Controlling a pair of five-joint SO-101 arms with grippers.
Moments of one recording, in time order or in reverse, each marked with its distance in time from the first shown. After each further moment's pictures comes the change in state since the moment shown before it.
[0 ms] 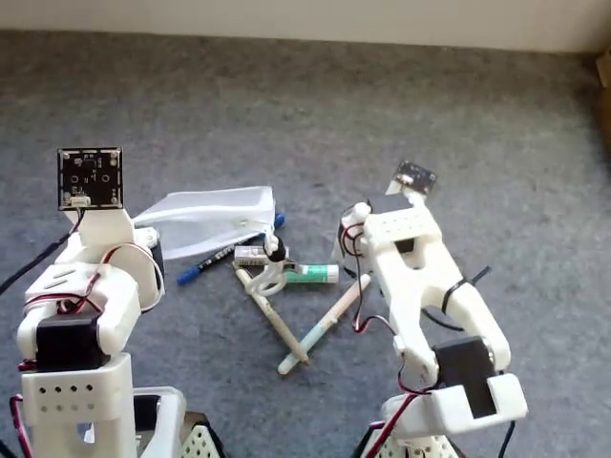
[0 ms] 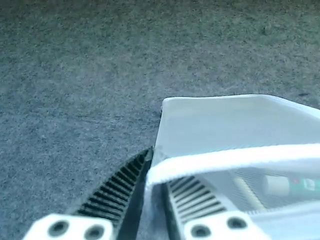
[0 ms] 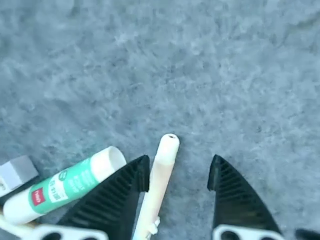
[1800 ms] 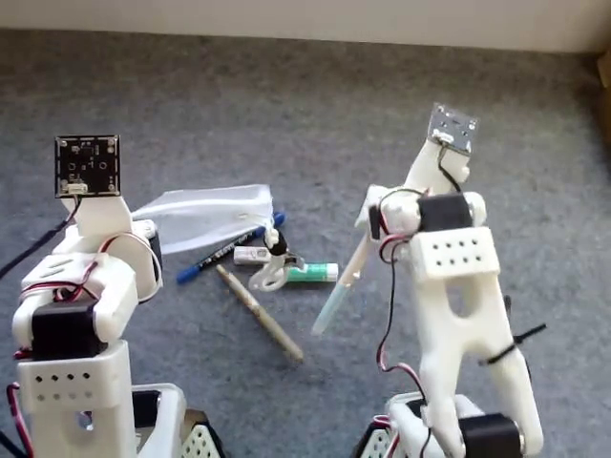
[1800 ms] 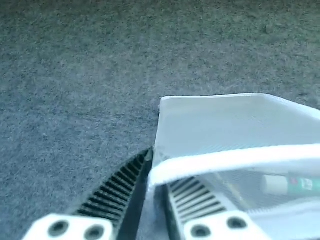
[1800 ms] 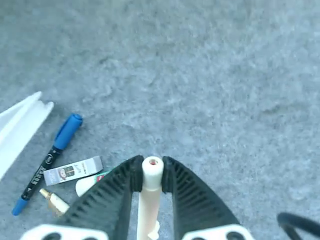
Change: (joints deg) left arm -0.4 1.0 -5.5 2.7 0.0; right arm 2.9 -24.6 -7.2 6.9 14.7
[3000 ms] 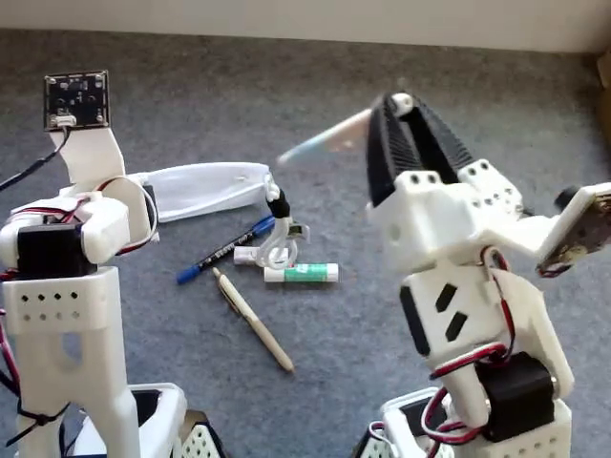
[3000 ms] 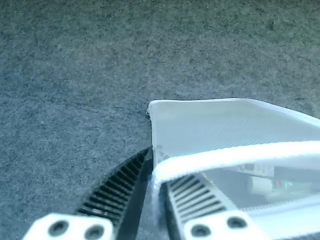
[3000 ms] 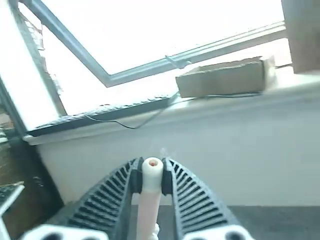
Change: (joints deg) left arm 2.4 21.7 -22.8 9.1 4.6; right arm -10.6 -36.2 -2.4 -34.7 8.4
